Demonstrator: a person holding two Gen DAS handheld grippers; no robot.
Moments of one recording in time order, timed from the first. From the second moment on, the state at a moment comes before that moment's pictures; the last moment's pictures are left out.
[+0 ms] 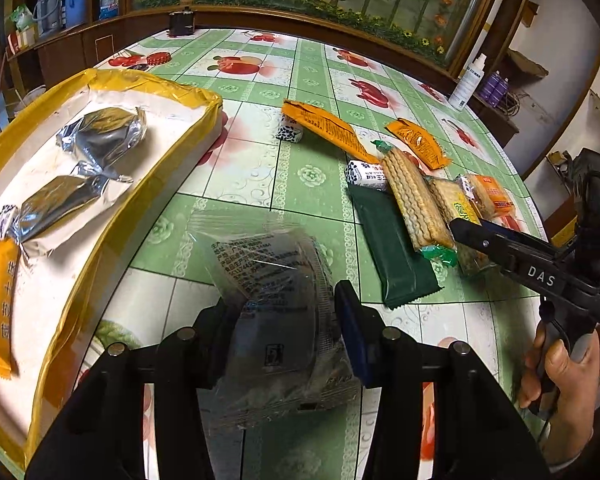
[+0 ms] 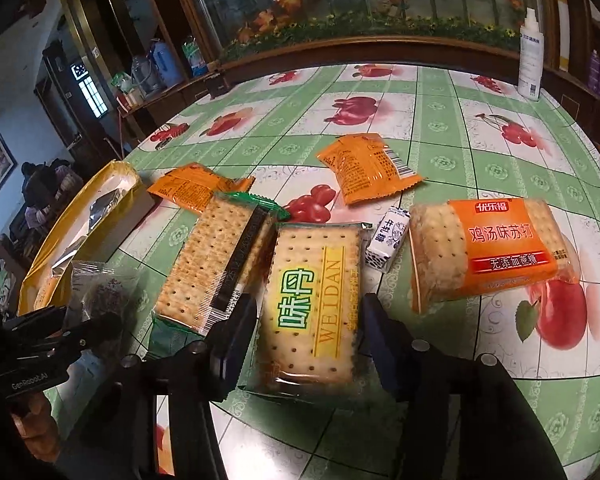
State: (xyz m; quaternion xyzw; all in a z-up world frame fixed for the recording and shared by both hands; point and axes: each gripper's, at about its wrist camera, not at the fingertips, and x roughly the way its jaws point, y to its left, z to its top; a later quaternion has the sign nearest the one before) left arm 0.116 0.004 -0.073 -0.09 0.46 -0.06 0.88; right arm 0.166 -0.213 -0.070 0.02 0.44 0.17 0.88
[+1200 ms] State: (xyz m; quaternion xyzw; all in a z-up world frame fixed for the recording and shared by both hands) left arm 0.033 0.047 -0.012 -0.10 0.39 -0.06 0.91; right arm 0.056 -0.194 -0.004 0.13 0.37 0.28 0.88
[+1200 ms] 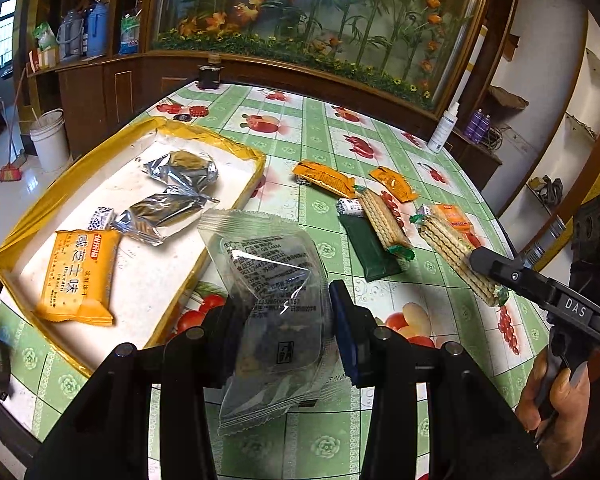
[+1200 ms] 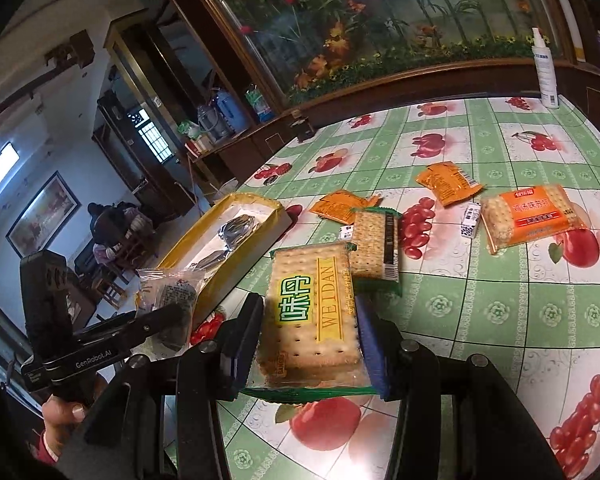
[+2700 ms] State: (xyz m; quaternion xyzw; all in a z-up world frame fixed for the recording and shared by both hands) left arm 0.069 0.188 -0.035 -0.11 0.39 0.14 0.90; right arm 0.164 0.063 -0.033 0.03 0.40 0.39 0.83
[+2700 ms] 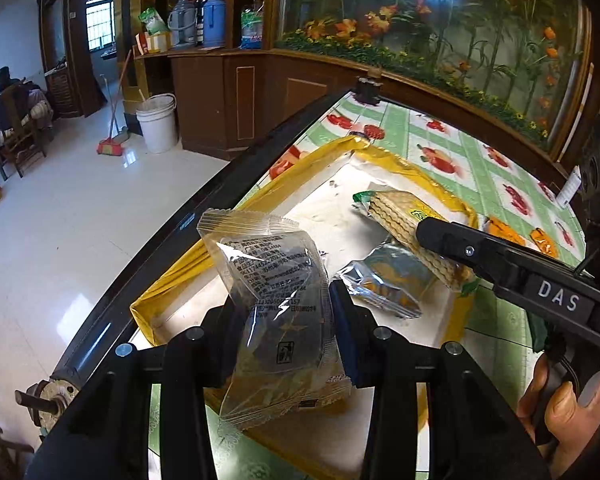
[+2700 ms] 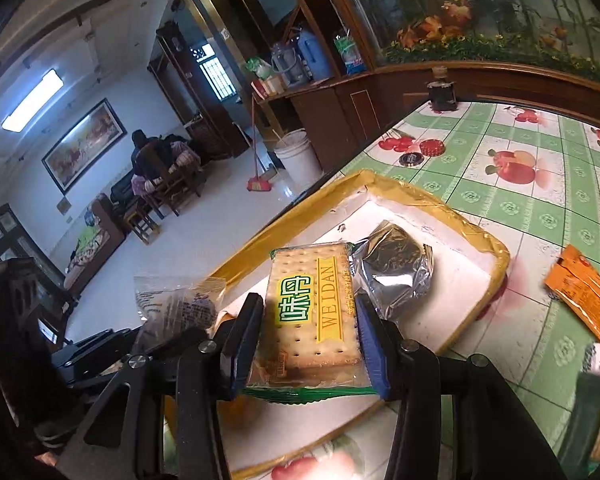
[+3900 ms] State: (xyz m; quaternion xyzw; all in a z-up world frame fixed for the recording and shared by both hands) left arm 0.033 0.111 0.011 -0.04 0.34 0.16 0.93; right arm 0.087 -0.113 -0.002 0.12 0.35 0.29 0.88
